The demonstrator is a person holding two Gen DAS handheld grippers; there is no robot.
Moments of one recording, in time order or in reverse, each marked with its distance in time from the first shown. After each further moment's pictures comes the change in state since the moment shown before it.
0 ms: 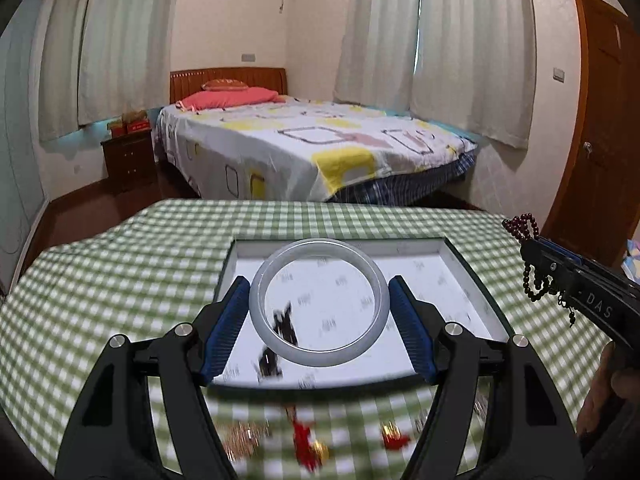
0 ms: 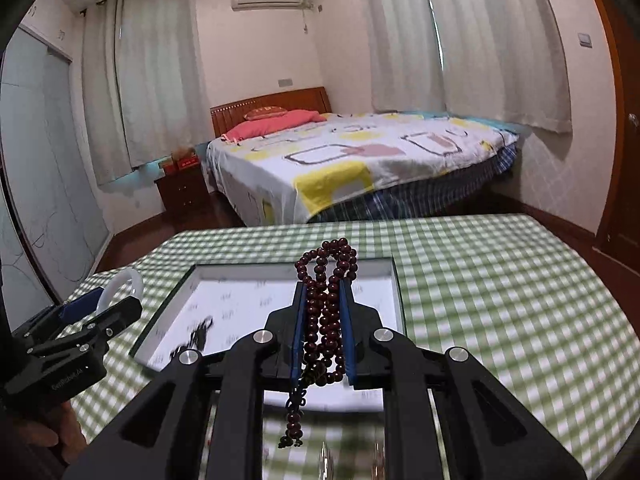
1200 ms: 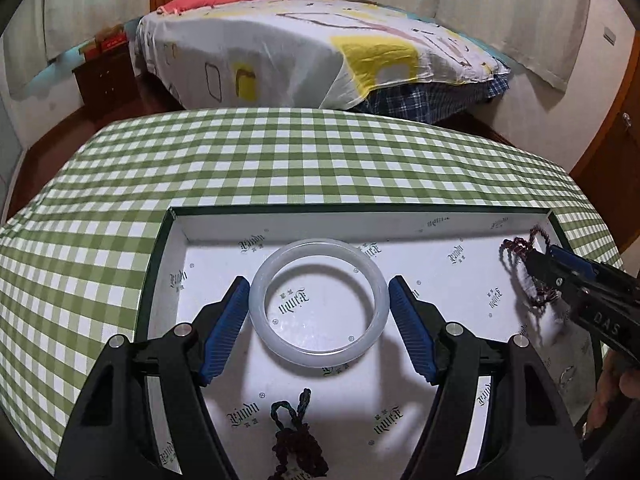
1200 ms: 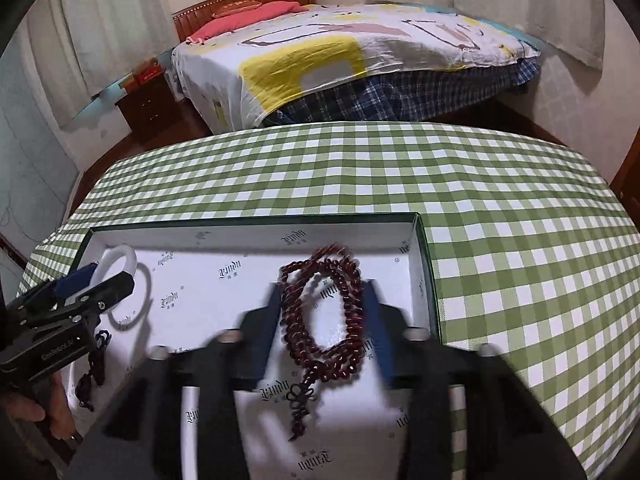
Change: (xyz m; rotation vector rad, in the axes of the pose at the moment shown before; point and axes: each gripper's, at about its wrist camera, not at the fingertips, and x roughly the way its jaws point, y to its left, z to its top) left arm 0.211 0.033 0.015 -0.041 0.404 -0.022; right arm 0.177 -0.026 0.004 0.033 0.434 -0.044
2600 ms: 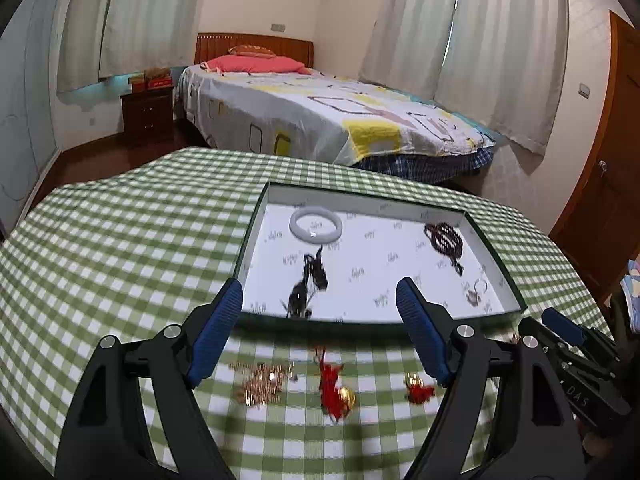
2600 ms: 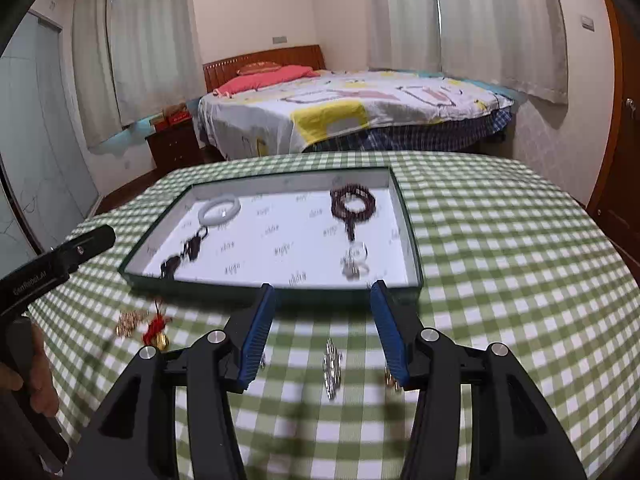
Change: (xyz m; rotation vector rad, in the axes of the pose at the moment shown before) left arm -0.186 -0.002 -0.144 -0.091 -0.299 0.017; right arm -0.152 0.031 -0.160 -0.038 -0.251 -0.005
